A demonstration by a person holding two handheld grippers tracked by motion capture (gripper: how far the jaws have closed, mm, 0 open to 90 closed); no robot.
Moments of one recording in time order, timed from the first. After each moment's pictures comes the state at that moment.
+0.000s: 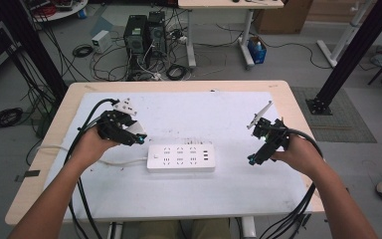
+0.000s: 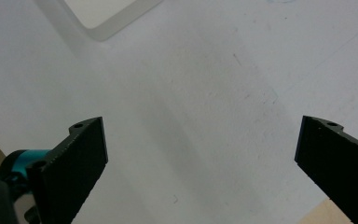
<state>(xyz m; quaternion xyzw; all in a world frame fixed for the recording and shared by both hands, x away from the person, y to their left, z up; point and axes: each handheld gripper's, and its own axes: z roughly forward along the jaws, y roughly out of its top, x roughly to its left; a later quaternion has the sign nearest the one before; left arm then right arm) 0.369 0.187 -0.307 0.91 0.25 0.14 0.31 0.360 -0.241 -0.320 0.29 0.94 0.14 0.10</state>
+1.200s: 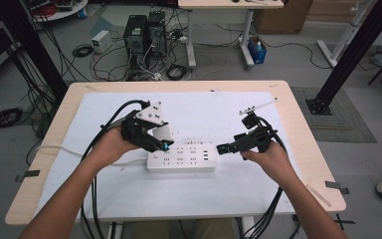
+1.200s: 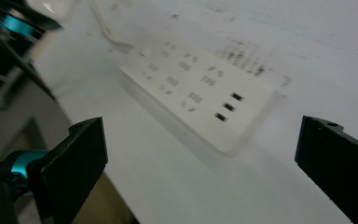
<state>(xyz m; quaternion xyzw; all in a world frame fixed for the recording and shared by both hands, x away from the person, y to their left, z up) 0.347 0.112 -0.284 0.92 0.07 0.13 0.35 0.350 -0.204 -0.315 0.42 0.81 0.40 -0.07</state>
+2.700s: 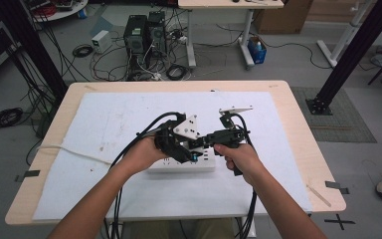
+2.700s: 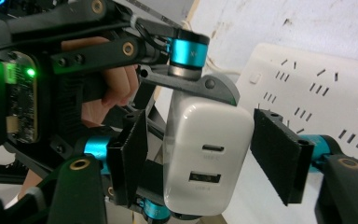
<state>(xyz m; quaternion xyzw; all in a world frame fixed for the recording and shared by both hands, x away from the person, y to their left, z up) 0.339 0.045 -0.302 0.93 0.01 0.12 0.36 0.371 -0.152 -0.349 0.44 0.70 0.48 -0.29</state>
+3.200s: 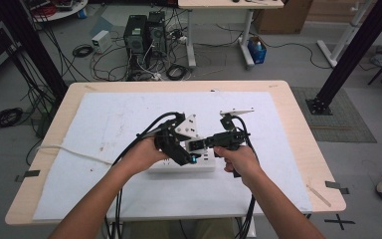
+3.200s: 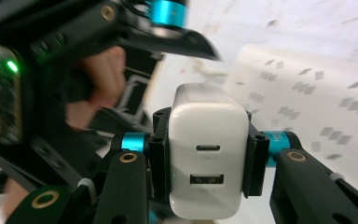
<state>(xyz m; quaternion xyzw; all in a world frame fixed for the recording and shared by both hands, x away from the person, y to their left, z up) 0.341 0.051 -0.304 0.93 0.05 0.13 0.35 0.368 -0.155 -0.354 0.46 0.70 0.47 -0.26</state>
